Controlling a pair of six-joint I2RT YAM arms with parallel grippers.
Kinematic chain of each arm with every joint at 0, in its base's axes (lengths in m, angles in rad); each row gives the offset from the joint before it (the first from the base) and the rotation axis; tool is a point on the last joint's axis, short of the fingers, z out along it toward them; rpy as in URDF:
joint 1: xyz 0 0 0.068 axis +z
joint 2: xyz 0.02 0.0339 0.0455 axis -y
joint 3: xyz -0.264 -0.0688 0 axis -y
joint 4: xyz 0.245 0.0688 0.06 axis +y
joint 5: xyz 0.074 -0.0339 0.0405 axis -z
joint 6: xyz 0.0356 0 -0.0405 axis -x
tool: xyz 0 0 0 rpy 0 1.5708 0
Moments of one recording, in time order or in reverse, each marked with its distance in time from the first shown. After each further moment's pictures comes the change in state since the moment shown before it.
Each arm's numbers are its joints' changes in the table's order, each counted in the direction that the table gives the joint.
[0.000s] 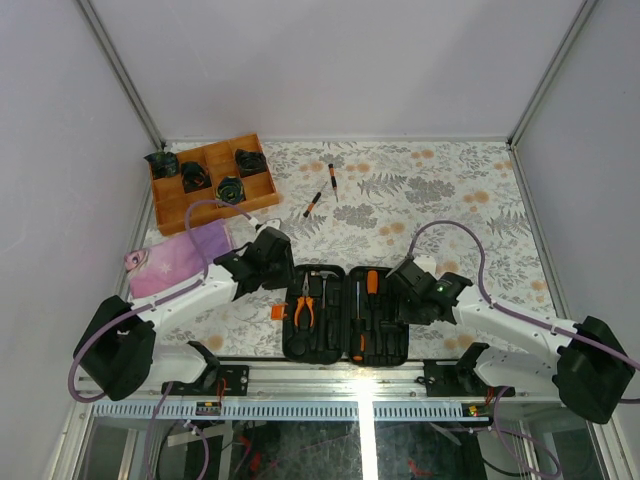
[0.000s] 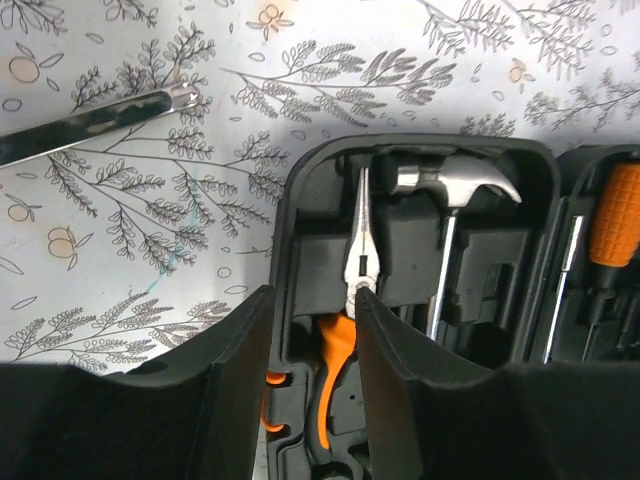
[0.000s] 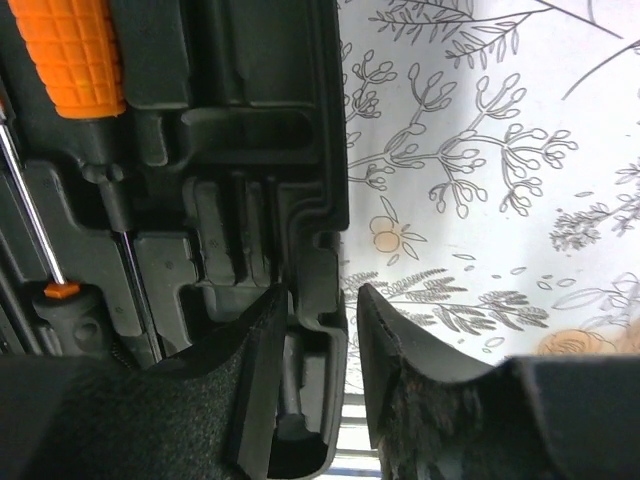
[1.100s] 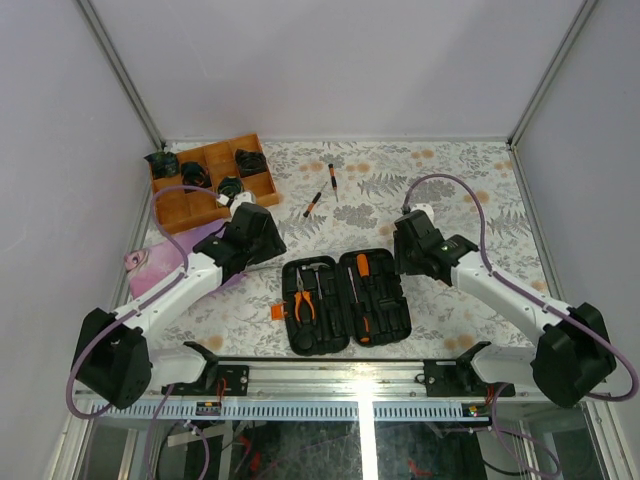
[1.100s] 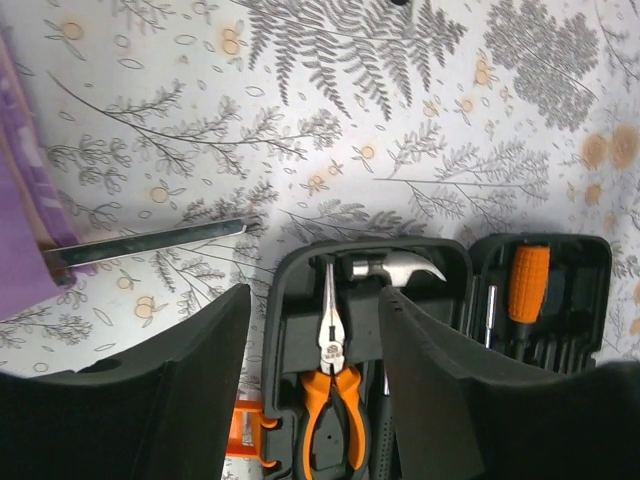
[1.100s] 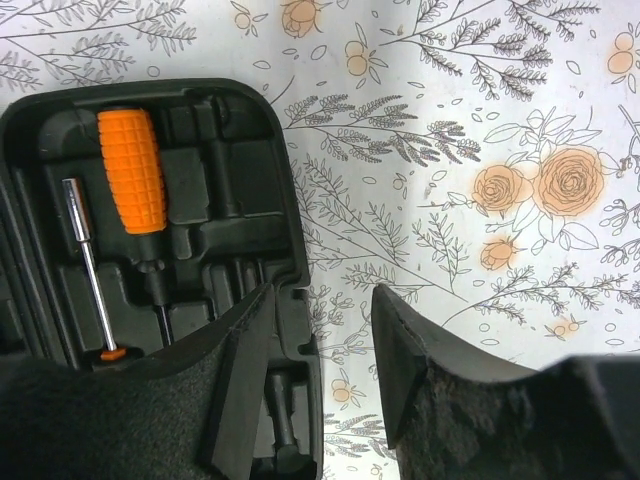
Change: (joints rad) left arm 0.156 0.052 0.106 0.035 -0.076 0.031; right arm -0.243 -0.162 0.251 -0.143 0.041 0.417
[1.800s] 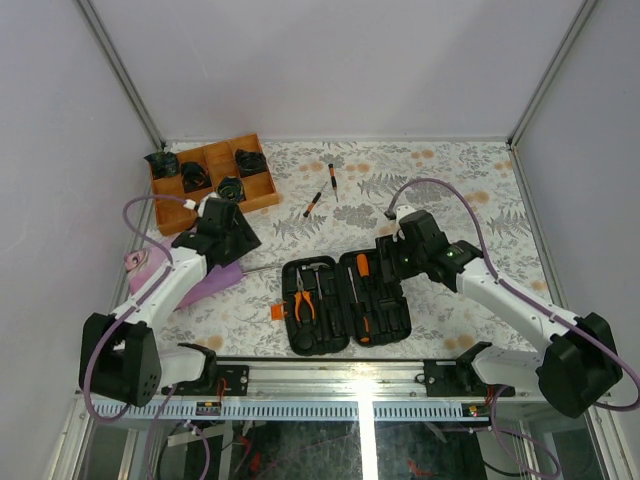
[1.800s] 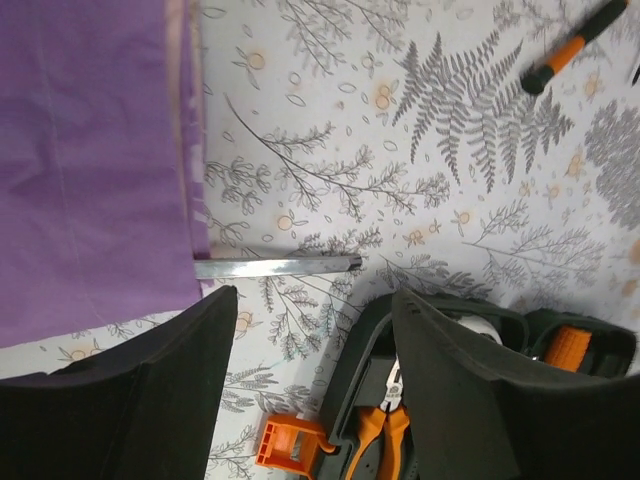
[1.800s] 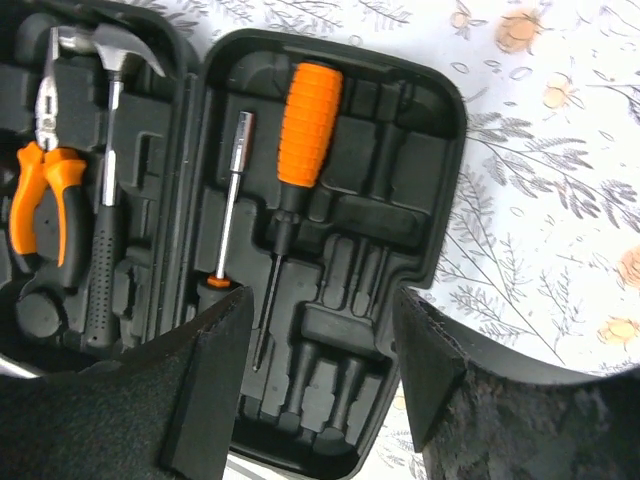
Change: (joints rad) left arm 0.239 -0.023 0.001 0.073 0.054 -0.003; right arm -0.001 0.083 -0.046 -0.105 -0.322 0.153
